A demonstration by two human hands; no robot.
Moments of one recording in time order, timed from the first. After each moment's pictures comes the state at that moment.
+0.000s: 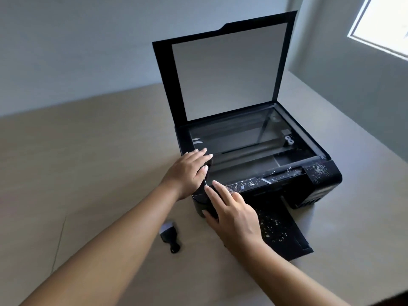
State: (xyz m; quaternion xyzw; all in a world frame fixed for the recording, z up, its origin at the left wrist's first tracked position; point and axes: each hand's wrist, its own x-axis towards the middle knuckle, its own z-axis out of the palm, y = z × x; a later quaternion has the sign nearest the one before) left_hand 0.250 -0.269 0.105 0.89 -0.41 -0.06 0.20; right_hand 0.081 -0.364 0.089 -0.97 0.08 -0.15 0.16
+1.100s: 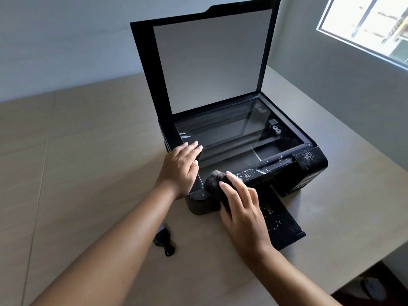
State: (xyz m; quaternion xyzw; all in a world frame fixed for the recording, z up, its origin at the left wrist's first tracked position) left_hand 0.260 -0.276 0.079 0.88 -0.41 0.00 0.25; right_hand 0.067 -0.361 0.072 -0.92 0.14 -0.31 0.18
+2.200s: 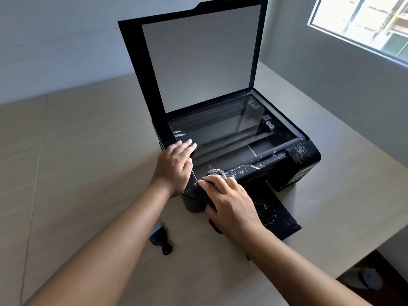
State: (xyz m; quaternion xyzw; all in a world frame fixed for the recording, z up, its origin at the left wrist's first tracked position) left_hand 0.260 -0.275 0.078 0.88 -0.41 0.00 0.25; right_hand 0.085 -0.366 0.088 -0.98 0.10 -0.16 0.11
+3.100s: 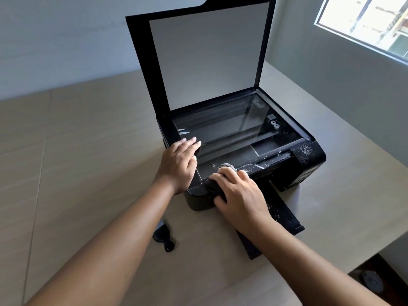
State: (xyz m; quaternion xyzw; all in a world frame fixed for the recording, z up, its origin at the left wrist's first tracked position) left_hand 0.260 -0.276 0.079 0.88 -0.41 0.00 0.26; right_hand 0.087 -0.382 0.097 -0.97 0.13 -0.13 0.13
